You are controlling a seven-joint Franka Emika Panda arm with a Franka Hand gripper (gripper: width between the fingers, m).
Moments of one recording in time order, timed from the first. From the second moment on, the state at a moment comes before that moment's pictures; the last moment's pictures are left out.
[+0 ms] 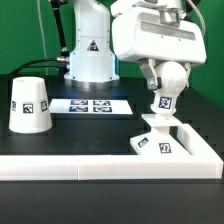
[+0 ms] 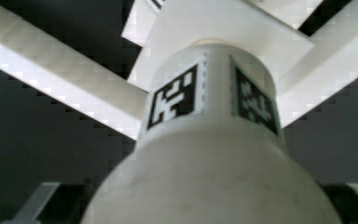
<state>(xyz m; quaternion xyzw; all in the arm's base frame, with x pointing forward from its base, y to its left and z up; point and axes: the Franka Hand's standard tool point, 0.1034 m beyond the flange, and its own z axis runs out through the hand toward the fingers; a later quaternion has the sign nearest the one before) 0.573 0.098 0.116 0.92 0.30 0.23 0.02</state>
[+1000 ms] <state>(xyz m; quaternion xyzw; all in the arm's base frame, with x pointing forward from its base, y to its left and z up) 0.571 0.092 0.121 0.91 0.30 0.27 0.03</state>
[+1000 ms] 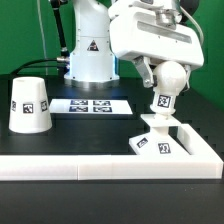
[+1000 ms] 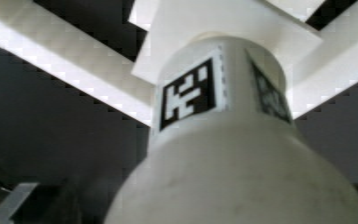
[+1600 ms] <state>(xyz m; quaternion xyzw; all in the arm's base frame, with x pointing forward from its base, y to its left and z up) 0.570 0.097 0.142 0.92 0.30 0.26 0.03</state>
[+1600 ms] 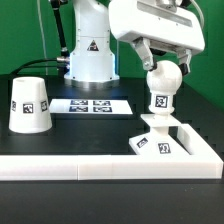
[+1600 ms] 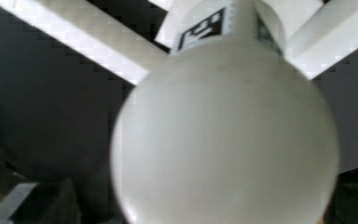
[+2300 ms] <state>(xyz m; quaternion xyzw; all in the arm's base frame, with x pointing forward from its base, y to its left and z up) 0.569 0.100 0.129 0.95 0.31 0.09 0.00</state>
